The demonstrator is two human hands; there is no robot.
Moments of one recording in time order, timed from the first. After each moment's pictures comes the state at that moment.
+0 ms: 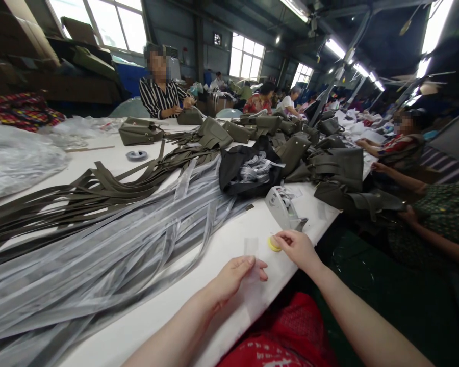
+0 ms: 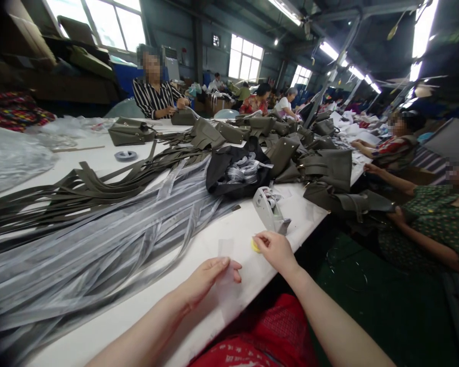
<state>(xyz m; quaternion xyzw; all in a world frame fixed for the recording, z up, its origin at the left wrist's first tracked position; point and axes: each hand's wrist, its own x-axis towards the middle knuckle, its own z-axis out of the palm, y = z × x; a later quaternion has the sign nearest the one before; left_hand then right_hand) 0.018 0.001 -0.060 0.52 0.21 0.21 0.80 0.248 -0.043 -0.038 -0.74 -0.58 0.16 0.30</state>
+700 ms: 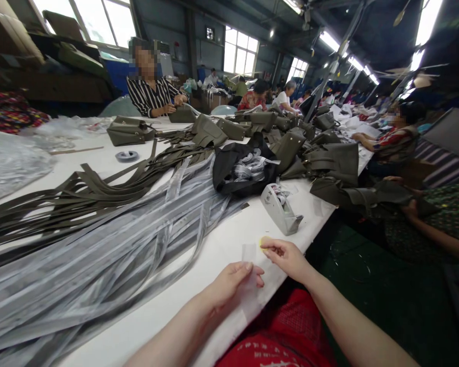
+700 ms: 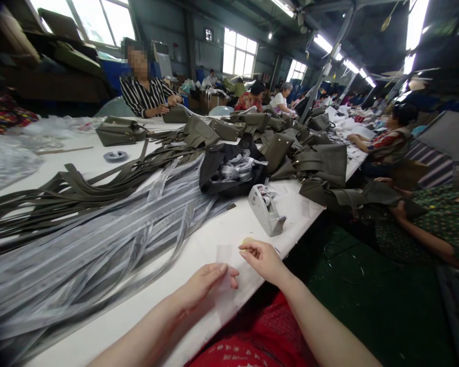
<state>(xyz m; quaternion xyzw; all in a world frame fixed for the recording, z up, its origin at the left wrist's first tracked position) 0.024 -0.004 -0.069 0.52 0.21 0.18 0.81 0.232 -0.057 -0.053 -0.69 -0.58 0.29 0.32</state>
